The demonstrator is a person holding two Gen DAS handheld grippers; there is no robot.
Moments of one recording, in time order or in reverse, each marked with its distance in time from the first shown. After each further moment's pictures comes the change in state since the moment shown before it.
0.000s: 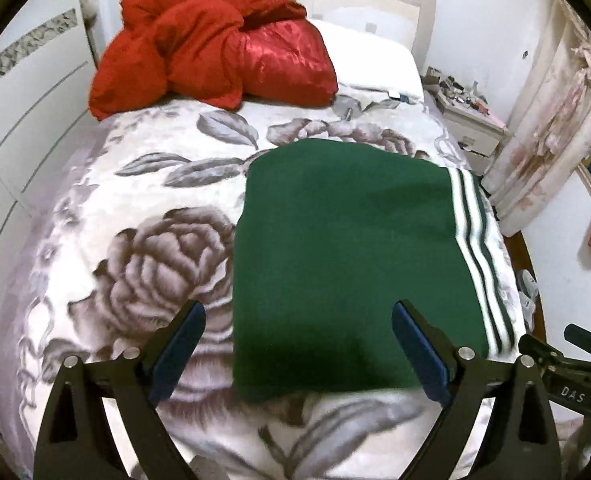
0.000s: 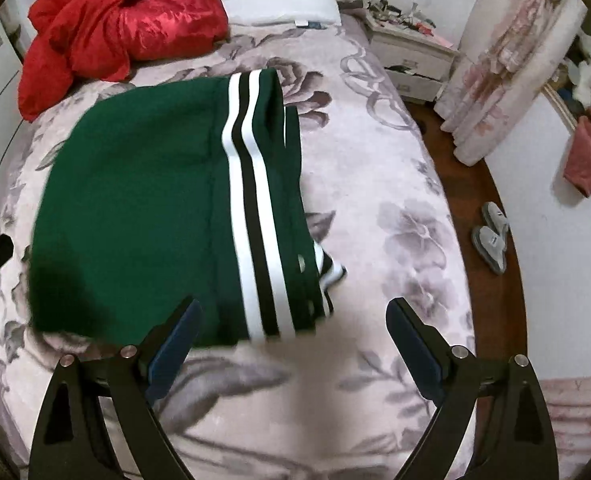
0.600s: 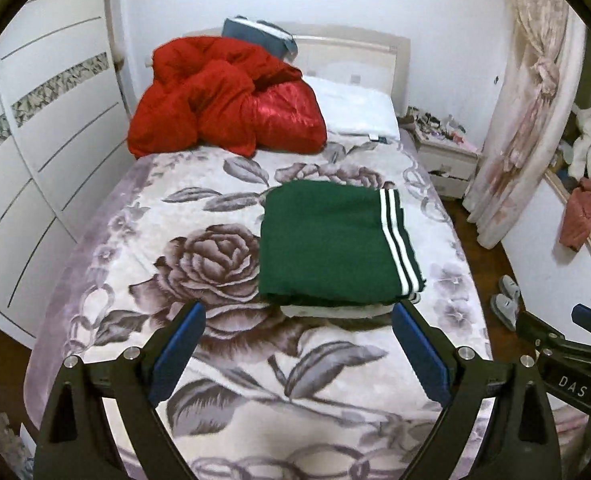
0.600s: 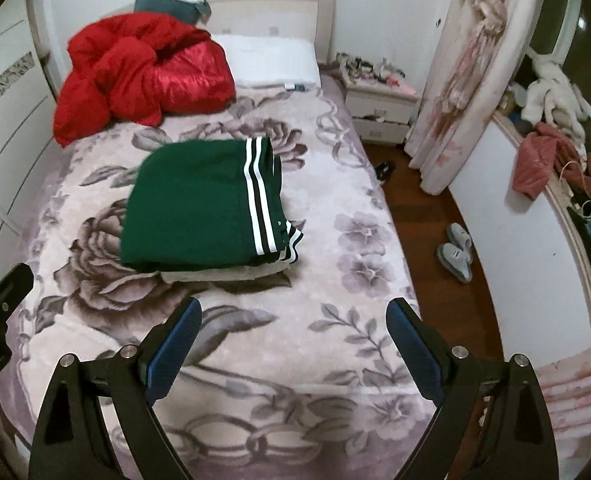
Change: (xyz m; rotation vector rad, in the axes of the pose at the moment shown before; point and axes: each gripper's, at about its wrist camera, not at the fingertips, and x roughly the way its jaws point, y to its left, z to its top) left arm -0.233 -0.028 -0.076 0.023 -0.150 0.020; right arm -0.258 -0.018 -0.136 0.009 -0.199 -0.024
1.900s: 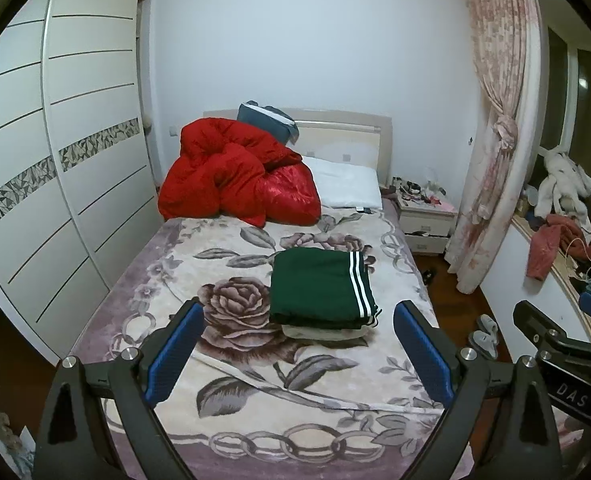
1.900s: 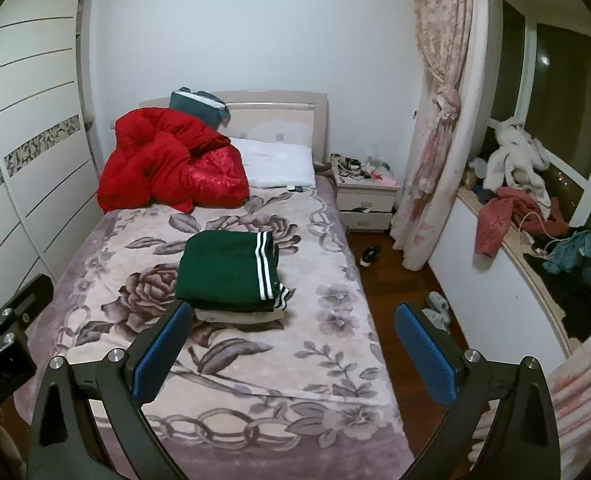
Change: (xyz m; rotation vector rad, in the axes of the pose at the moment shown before) left arm -0.239 -0.019 -0.050 -0.001 -0.259 0.017; right arm -0.324 -0.066 -0.094 -0.005 -0.344 0.029
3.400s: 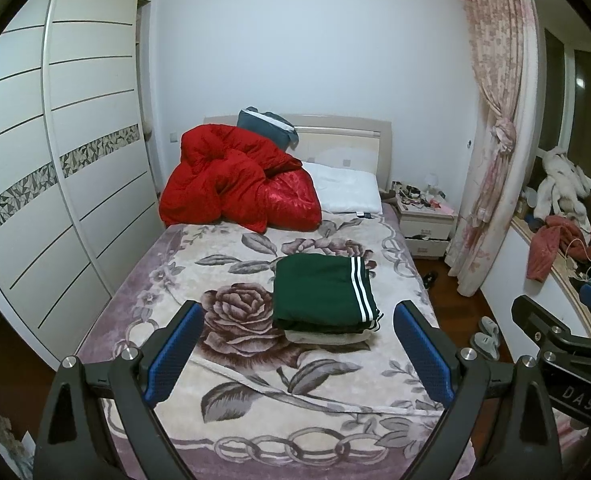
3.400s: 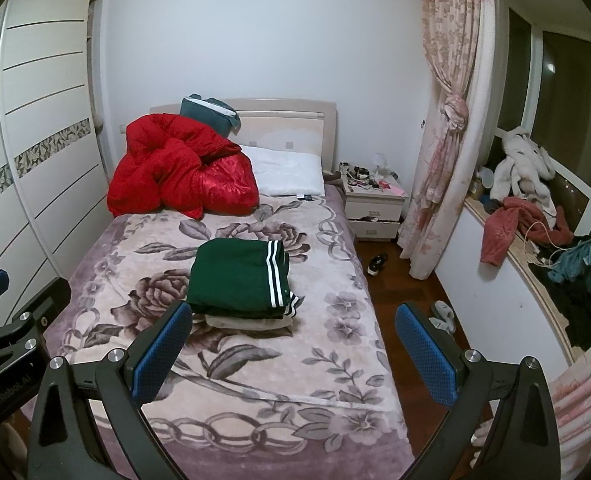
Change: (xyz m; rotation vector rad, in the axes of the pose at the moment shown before) left arm -0.011 -0.004 0.005 0.010 -0.012 0.009; right arm -0.004 0.023 0.023 -0.028 -0.022 0.037
